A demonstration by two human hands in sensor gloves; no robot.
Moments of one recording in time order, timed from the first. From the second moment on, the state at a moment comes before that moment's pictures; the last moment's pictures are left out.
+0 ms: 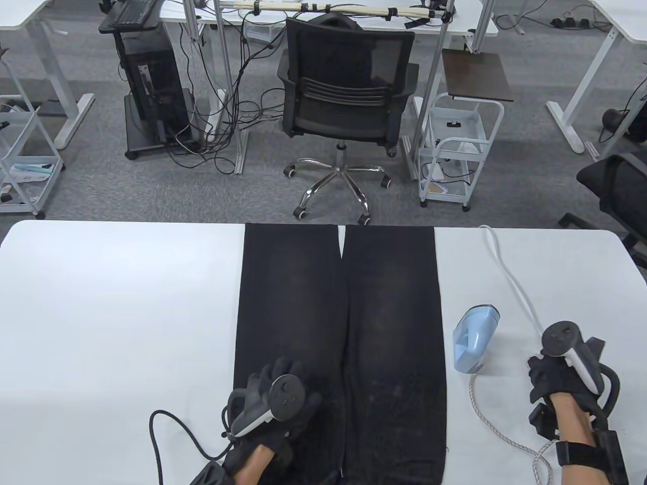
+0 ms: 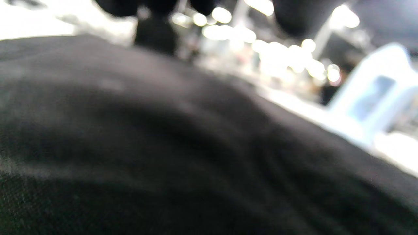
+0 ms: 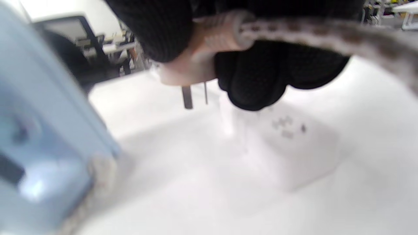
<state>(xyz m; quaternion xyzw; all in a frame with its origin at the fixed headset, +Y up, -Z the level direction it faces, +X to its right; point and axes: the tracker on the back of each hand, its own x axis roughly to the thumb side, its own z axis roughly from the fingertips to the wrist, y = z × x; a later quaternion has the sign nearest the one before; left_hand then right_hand) -0.109 -0.770 -0.319 -0.05 -0.14 0.15 0.98 0.428 -0.702 -0.379 -0.26 0.06 0.95 0.15</state>
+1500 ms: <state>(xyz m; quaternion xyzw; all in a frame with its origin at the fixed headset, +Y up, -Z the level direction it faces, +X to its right) -0.105 -0.769 -0.315 -0.04 -0.15 0.15 0.98 0.438 -0.716 -0.368 -0.33 0.08 0.94 0.01</state>
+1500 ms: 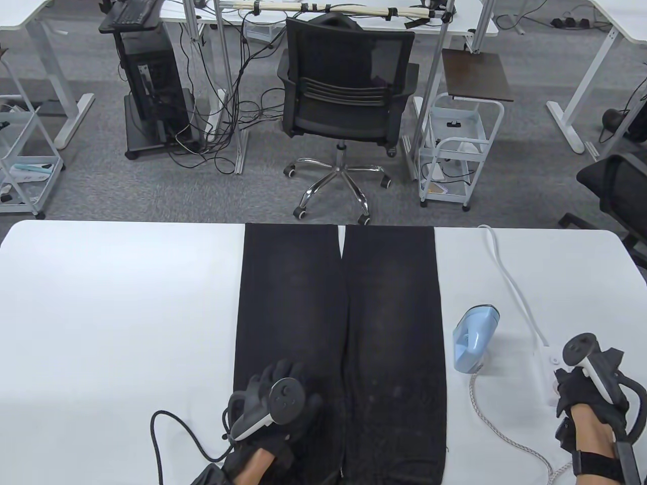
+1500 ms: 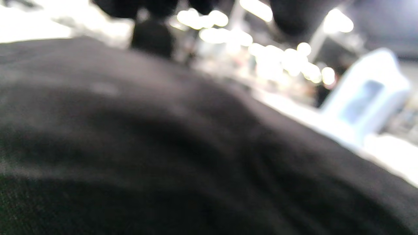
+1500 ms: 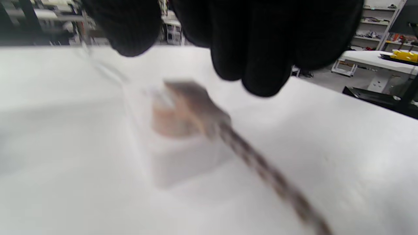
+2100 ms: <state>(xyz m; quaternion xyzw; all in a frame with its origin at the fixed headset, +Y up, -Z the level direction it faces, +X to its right) -0.097 -0.783 -0.317 -0.12 -0.15 0.12 0.97 0.424 -0.776 -0.407 -0.30 0.18 0.94 0.03</state>
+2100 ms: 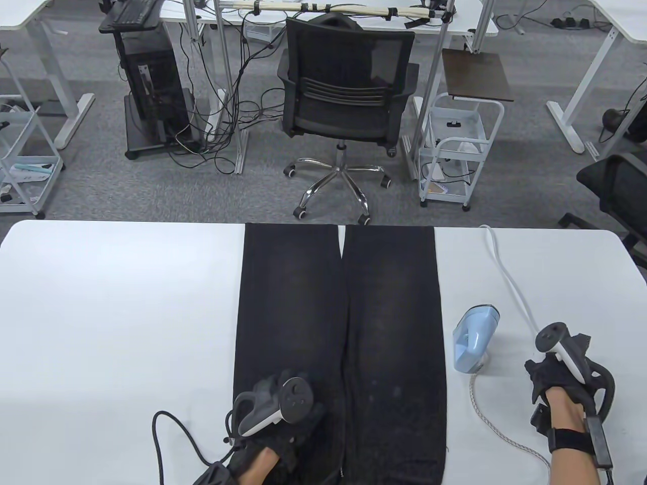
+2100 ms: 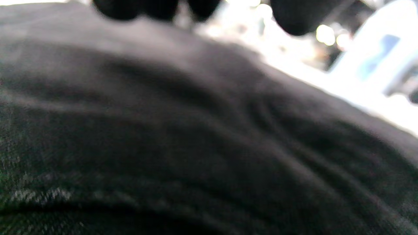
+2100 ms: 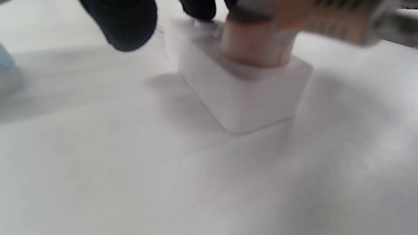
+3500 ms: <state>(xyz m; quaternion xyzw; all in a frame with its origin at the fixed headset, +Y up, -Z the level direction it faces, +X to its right) -0.090 -0.796 -0.318 -0.21 -0.16 0.08 0.96 0.301 -0.775 -0.380 -0.21 -0.01 0.92 0.32</state>
